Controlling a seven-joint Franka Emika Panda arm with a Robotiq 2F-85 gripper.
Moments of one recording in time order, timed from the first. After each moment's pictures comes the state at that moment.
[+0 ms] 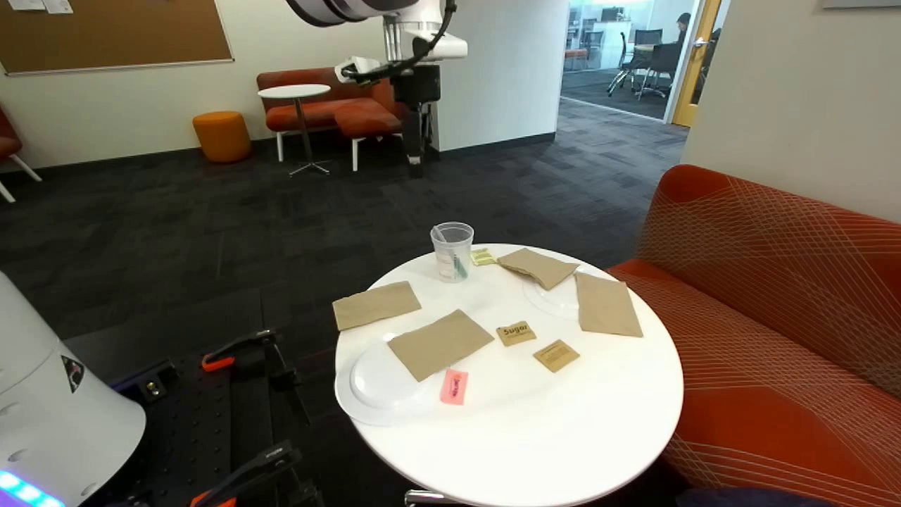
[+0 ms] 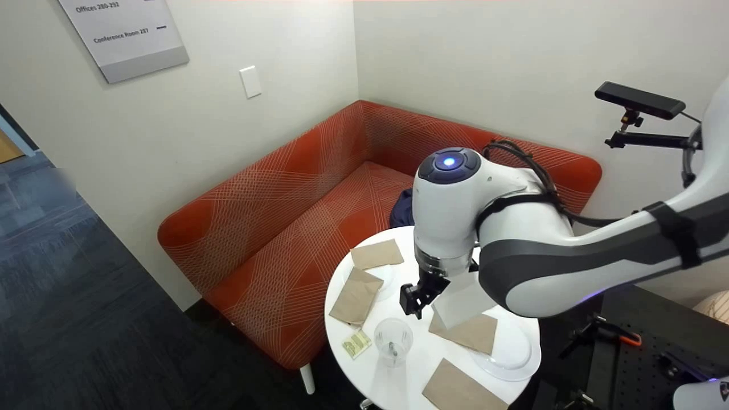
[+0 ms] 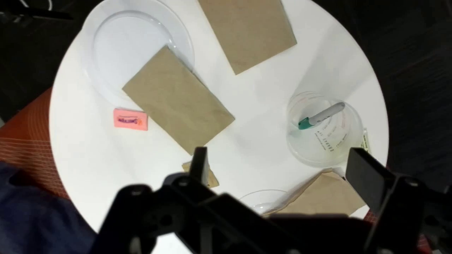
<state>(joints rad) 0.14 0.17 0.20 -2.12 -0.11 2.21 0.96</state>
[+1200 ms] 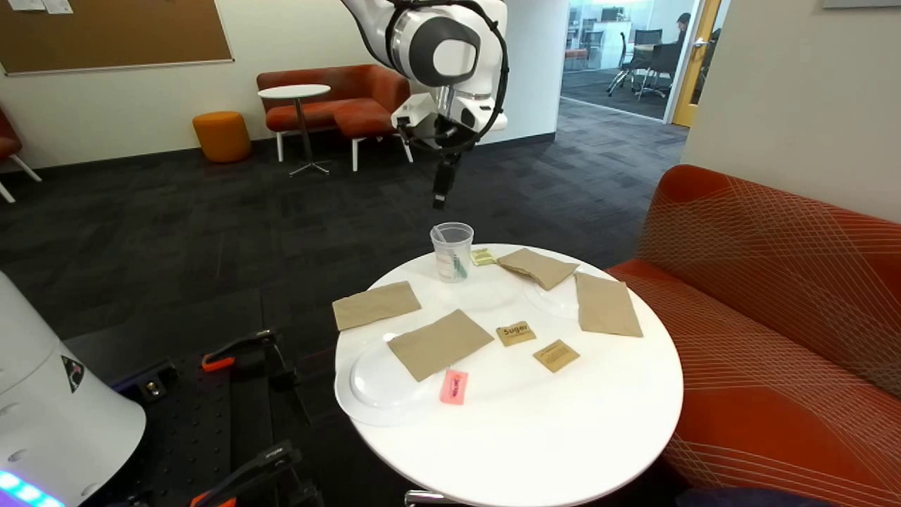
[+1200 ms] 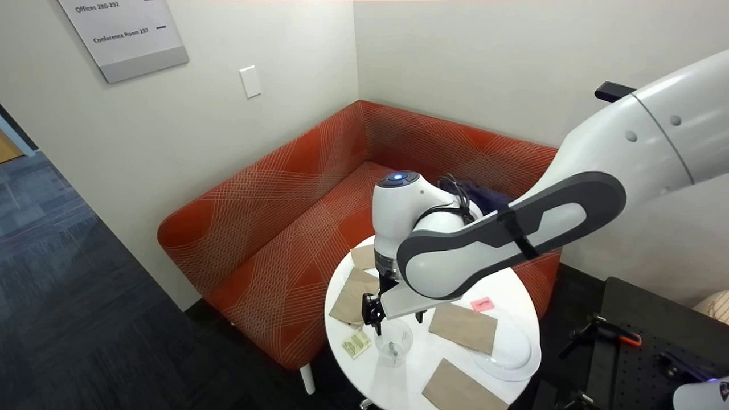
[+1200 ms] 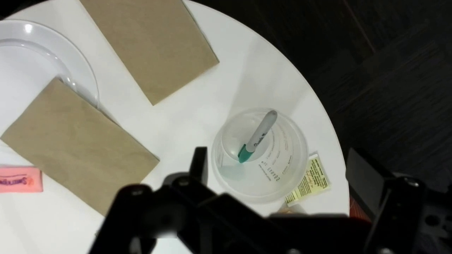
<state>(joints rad) 0.14 0.50 0.15 -1.86 0.18 2.26 0.79</state>
